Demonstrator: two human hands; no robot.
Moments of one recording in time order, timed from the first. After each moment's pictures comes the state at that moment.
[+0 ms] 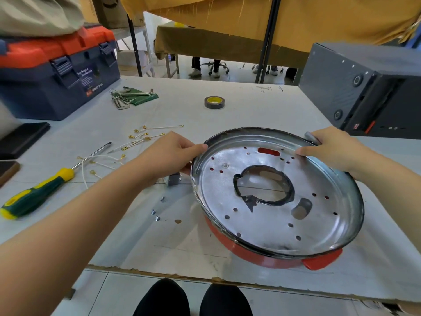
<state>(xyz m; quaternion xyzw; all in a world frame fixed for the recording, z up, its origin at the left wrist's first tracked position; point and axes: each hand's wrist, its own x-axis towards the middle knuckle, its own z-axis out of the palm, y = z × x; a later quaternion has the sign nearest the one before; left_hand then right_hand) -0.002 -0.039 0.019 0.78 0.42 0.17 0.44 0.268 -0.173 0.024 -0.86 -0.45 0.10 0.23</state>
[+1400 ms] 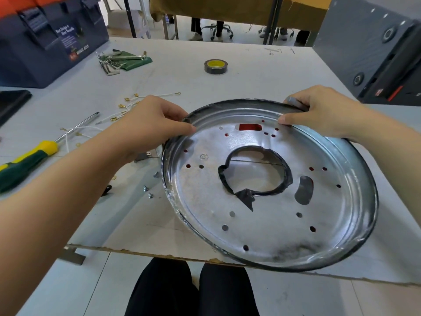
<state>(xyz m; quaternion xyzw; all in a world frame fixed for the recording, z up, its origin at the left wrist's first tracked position) -0.014 -0.031 0.014 0.79 0.41 0.19 0.42 0.257 -0.142 0.022 -0.75 -0.62 0.10 0.18</state>
